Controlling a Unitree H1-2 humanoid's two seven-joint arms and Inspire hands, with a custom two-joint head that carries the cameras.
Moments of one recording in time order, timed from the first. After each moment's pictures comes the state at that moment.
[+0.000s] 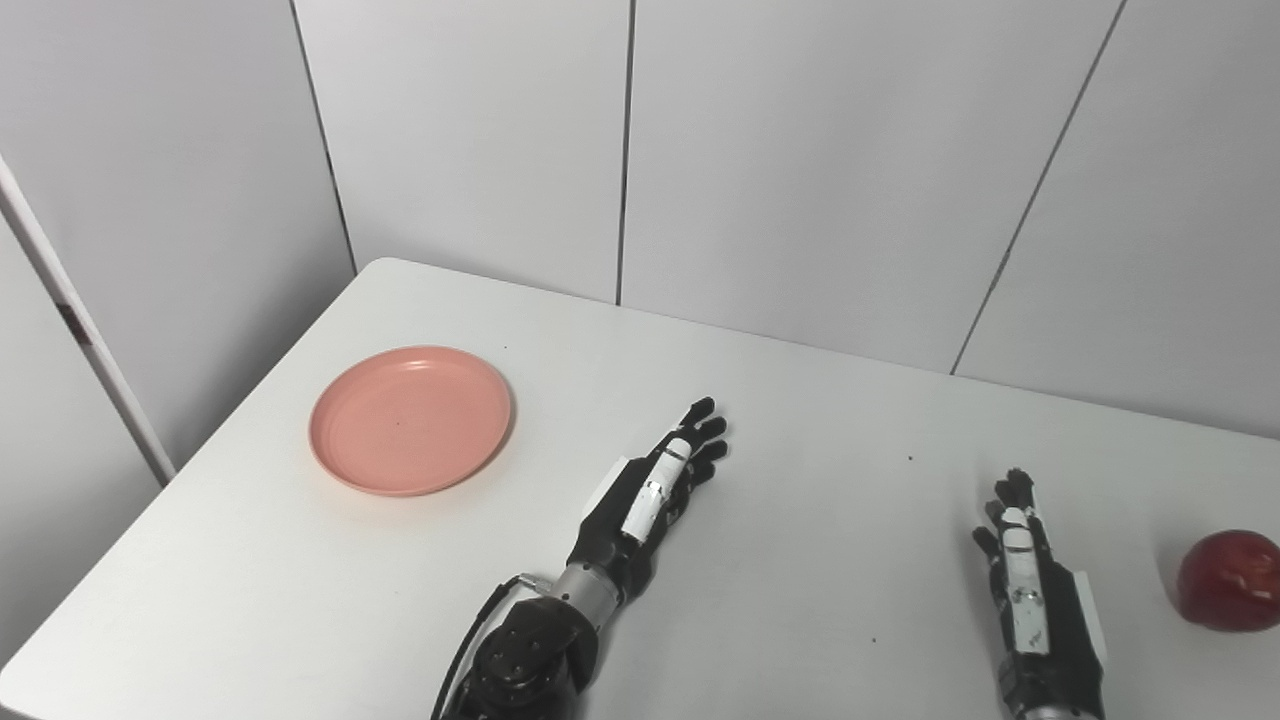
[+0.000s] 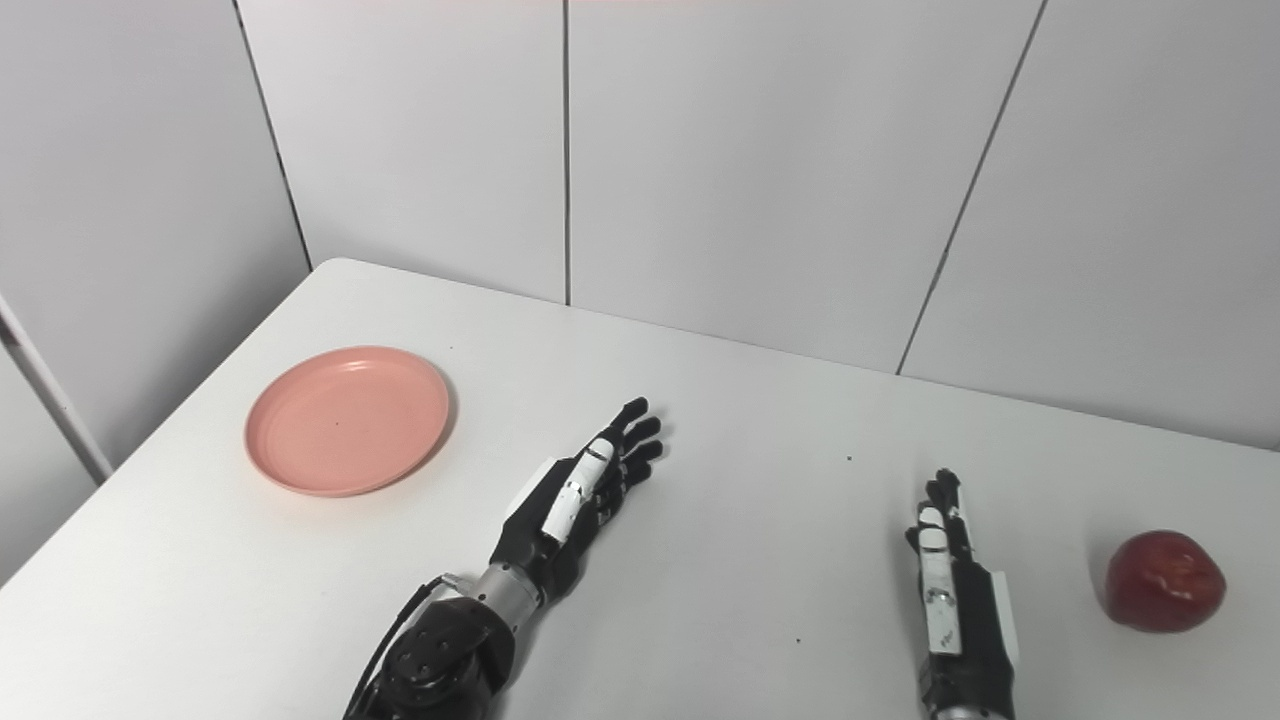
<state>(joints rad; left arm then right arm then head) -0.20 -0.03 -0.08 0.05 -0.14 0.12 -0.13 -0.15 -0.04 0.00 0.05 0.02 -0.01 0.01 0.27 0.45</state>
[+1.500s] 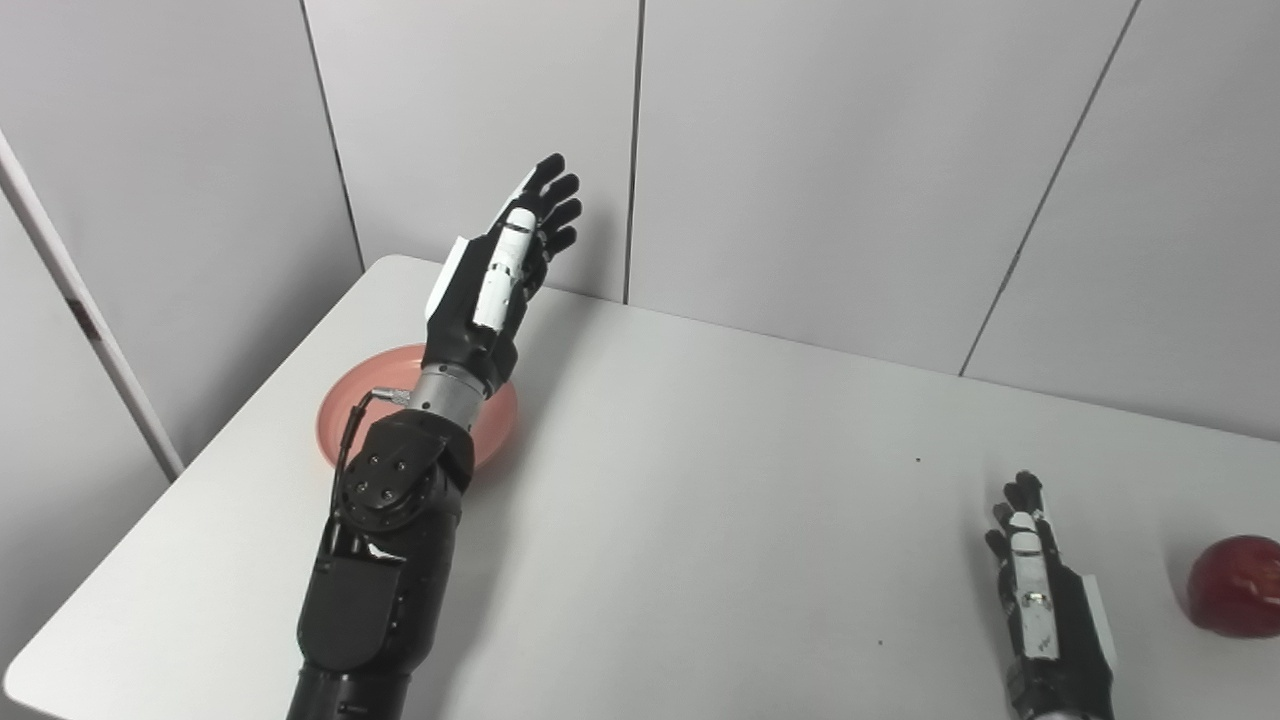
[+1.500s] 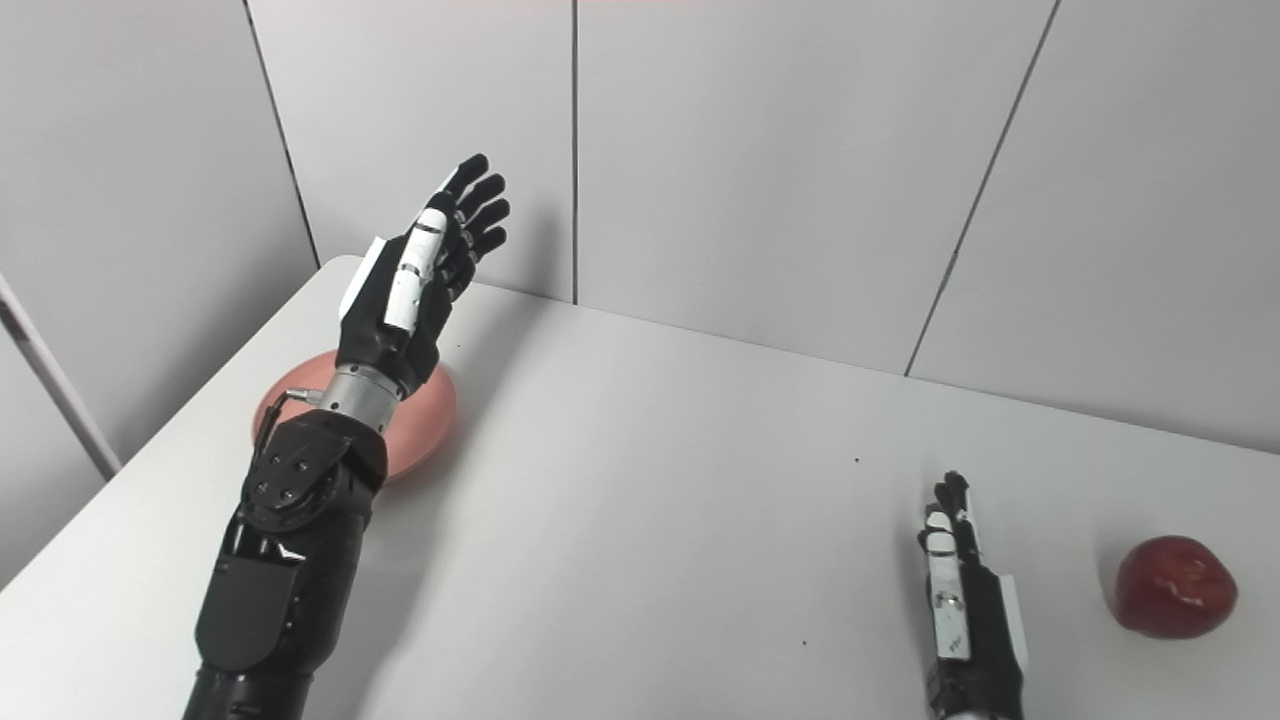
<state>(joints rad) -0.42 0.18 0.20 -0.13 -0.18 0.22 -0.07 -0.15 -0.05 0.00 0.05 0.03 -0.01 0.03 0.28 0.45</state>
